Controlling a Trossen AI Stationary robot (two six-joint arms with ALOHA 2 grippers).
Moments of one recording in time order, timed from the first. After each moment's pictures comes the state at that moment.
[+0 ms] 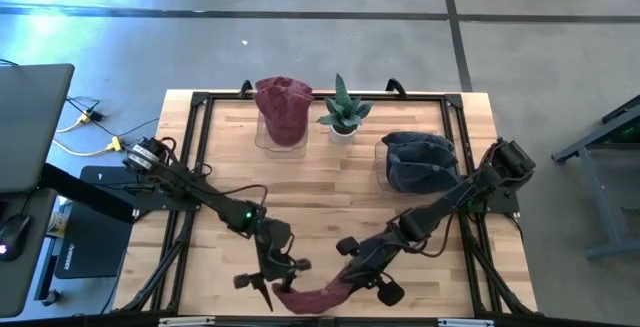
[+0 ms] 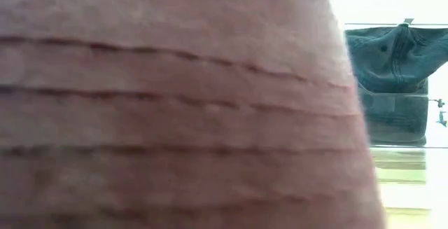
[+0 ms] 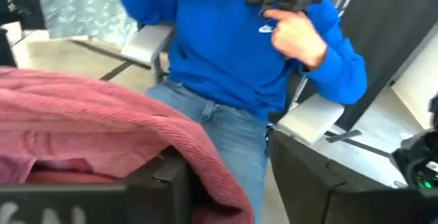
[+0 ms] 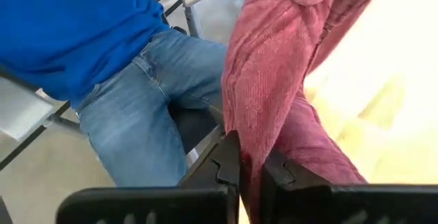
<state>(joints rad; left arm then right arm) -0.49 1.71 1.00 0.39 0.85 0.07 0.54 1.73 1.16 -0.03 -0.28 0.12</state>
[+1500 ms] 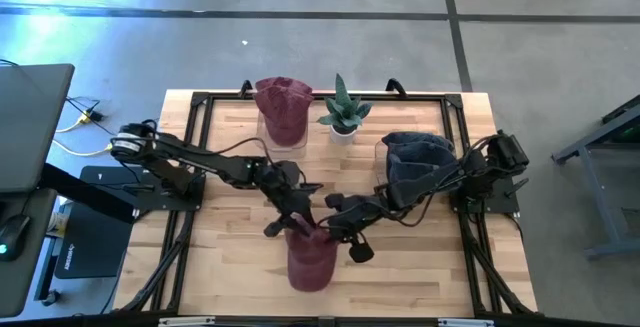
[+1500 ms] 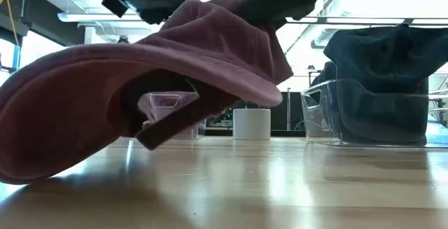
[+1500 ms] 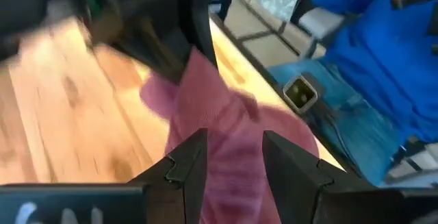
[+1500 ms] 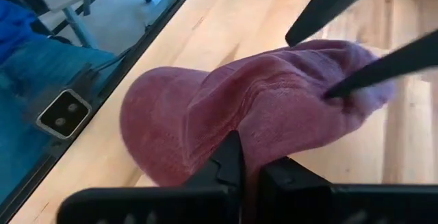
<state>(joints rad) -0.11 1.52 0.90 0.07 0.58 0.05 0.30 1.73 1.09 0.03 -0.15 0.00</state>
